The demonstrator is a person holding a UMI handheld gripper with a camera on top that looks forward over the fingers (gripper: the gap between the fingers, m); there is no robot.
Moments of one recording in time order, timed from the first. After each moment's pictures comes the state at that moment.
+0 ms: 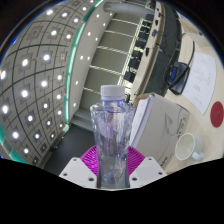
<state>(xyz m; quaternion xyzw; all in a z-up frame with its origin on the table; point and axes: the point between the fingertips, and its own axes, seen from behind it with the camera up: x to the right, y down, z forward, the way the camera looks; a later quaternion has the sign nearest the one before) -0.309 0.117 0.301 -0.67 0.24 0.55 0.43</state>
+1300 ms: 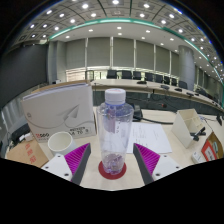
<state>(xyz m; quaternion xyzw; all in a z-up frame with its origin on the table) -0.087 0.127 0.091 -0.86 -0.06 0.03 0.51</state>
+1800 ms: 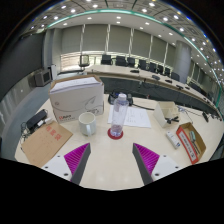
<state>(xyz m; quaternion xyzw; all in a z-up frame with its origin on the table) -0.106 -0.088 0.194 -0.90 -0.05 -0.03 0.43</state>
